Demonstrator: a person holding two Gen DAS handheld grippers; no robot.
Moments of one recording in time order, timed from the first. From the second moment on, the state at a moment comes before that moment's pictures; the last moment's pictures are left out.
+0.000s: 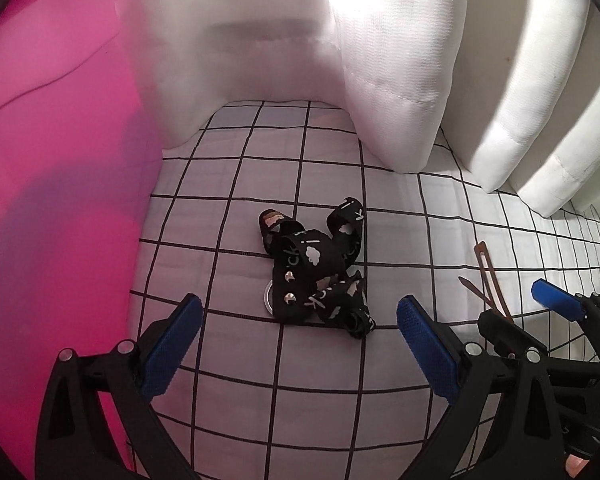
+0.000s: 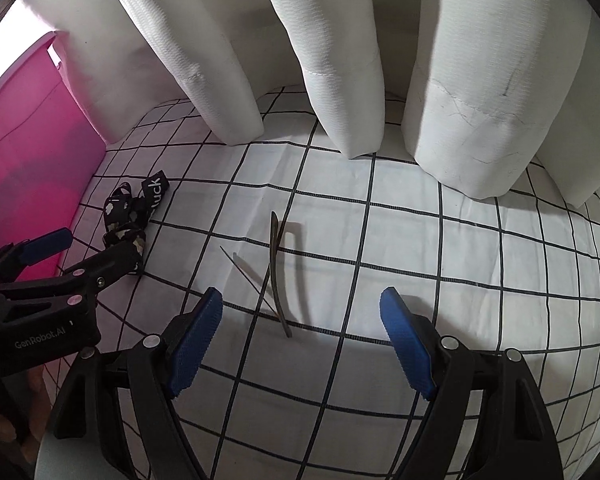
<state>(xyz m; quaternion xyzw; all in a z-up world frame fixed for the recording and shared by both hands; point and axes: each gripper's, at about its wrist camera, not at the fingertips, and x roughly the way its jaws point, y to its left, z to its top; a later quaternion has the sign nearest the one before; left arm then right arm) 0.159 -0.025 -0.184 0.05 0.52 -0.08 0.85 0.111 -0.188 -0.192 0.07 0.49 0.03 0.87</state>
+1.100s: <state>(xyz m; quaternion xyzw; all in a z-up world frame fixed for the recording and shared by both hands) 0.140 -0.029 -0.205 0.04 0.49 -0.07 0.87 0.110 -0.146 -0.199 -0.03 0.43 0.05 0.90</state>
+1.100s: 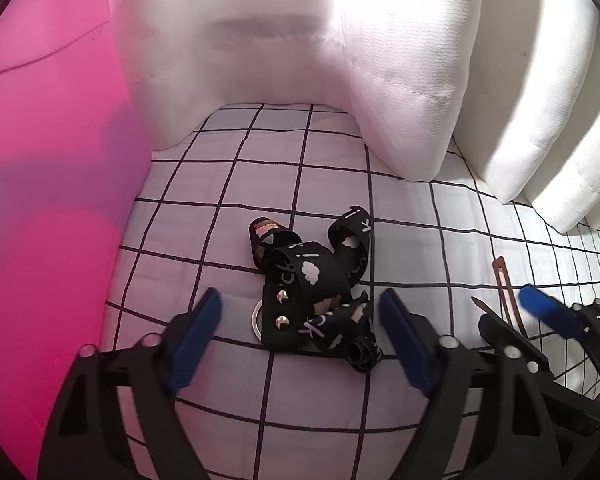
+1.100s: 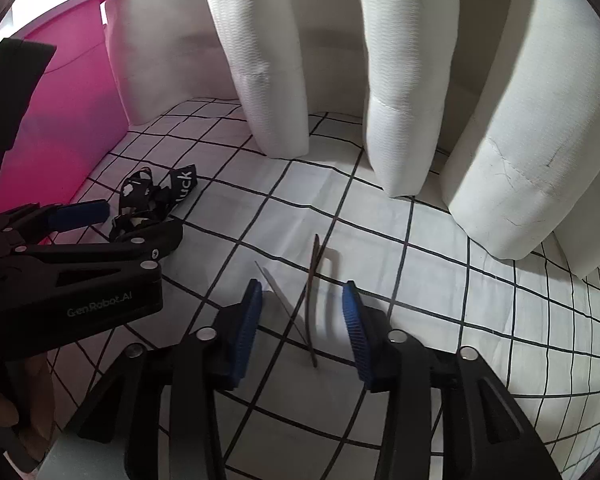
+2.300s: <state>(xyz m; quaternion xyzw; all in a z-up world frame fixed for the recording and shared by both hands) 0.046 -0.036 -0.067 0.00 0.42 -0.17 0.89 0.012 -0.197 -0.089 0.06 0.38 0.06 0.92</state>
